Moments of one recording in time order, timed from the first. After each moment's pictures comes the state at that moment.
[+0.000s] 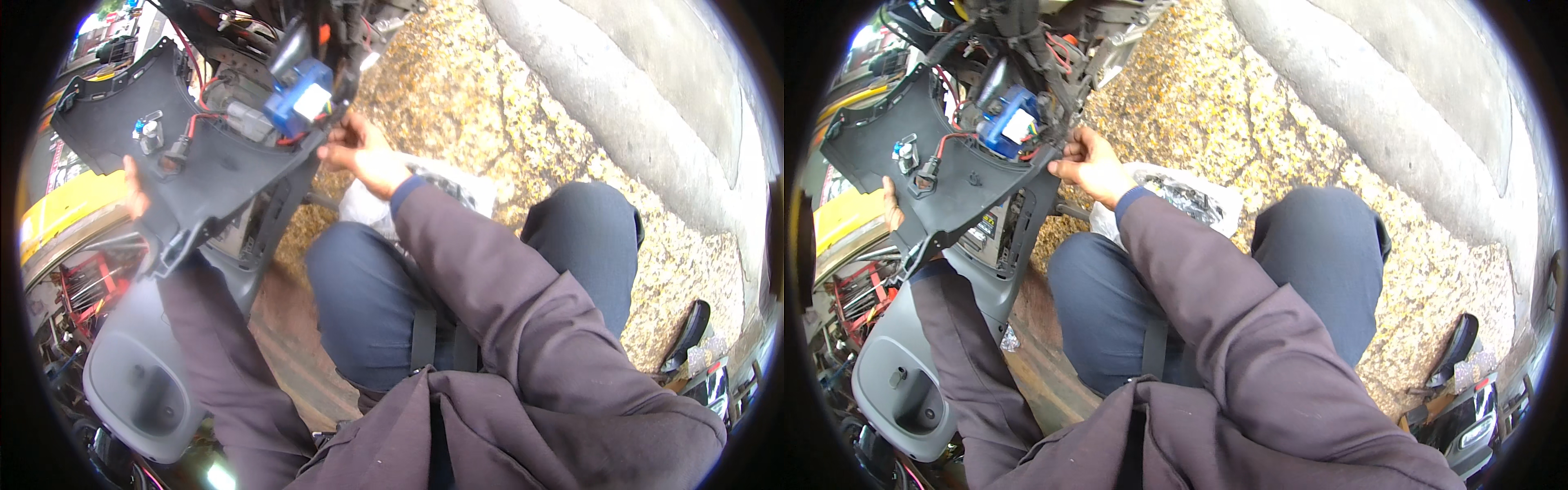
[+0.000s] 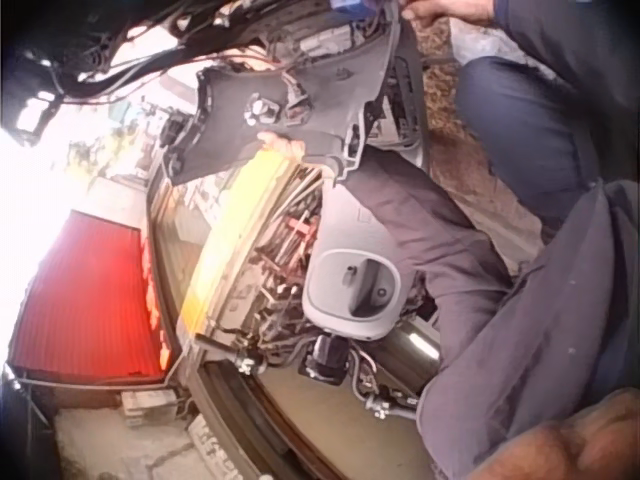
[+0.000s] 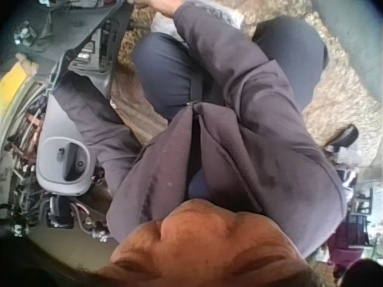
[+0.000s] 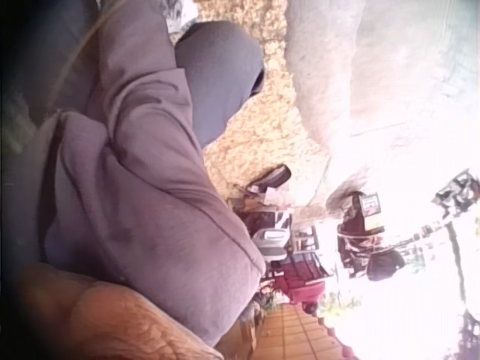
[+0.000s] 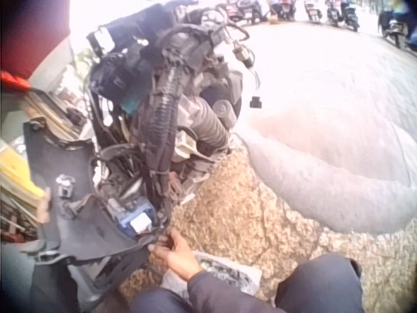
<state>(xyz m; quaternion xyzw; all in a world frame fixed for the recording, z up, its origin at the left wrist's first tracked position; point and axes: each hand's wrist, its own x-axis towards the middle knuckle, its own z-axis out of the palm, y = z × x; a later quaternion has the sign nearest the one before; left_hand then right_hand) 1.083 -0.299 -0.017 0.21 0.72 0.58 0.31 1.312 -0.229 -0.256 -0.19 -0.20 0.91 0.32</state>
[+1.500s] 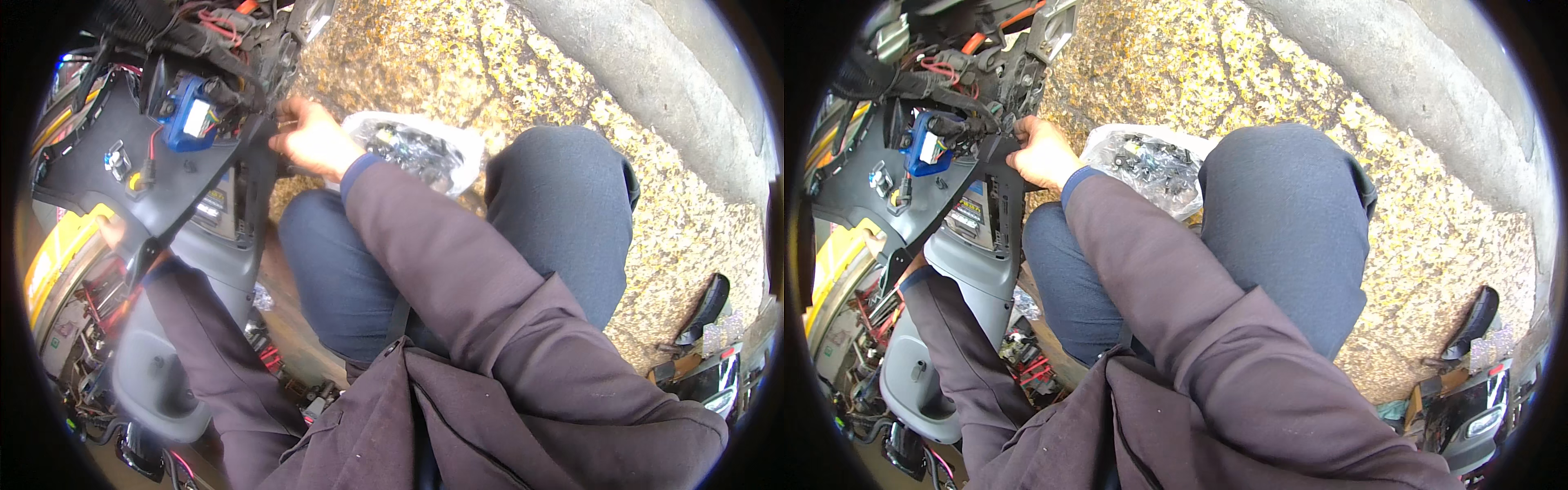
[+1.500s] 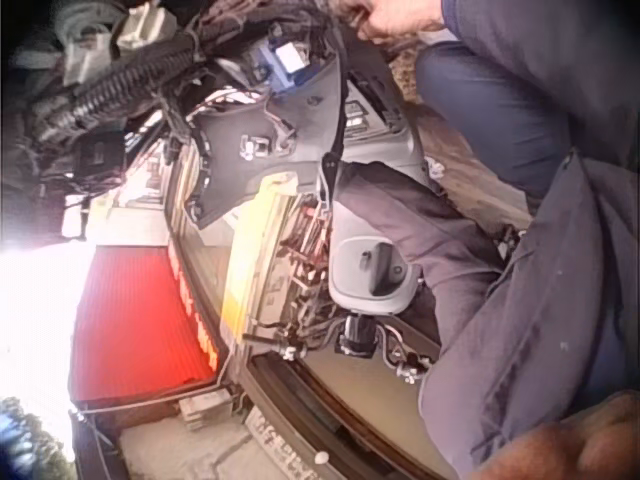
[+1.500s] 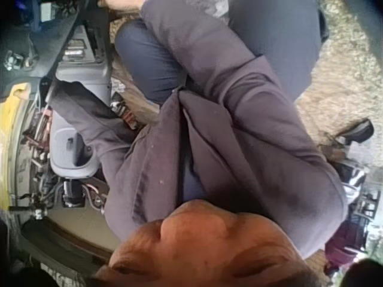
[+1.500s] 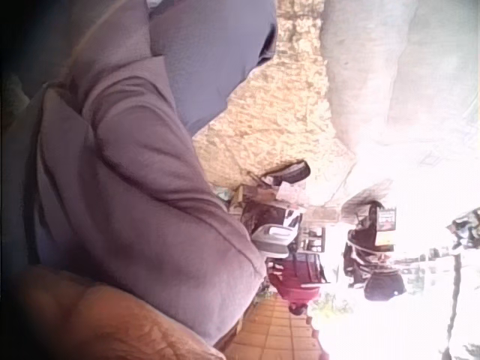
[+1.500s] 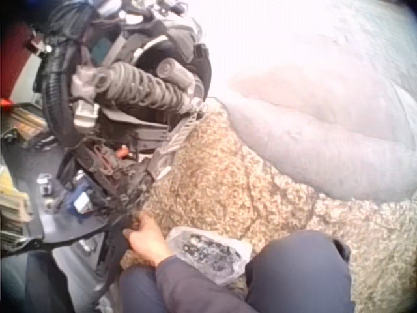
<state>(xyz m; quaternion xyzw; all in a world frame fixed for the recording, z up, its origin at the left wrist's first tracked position) 1.112 -0.287 -0.002 0.11 0.76 0.63 0.10 1.322 -0.229 -0.248 -0.29 -0.27 0.88 0.27</state>
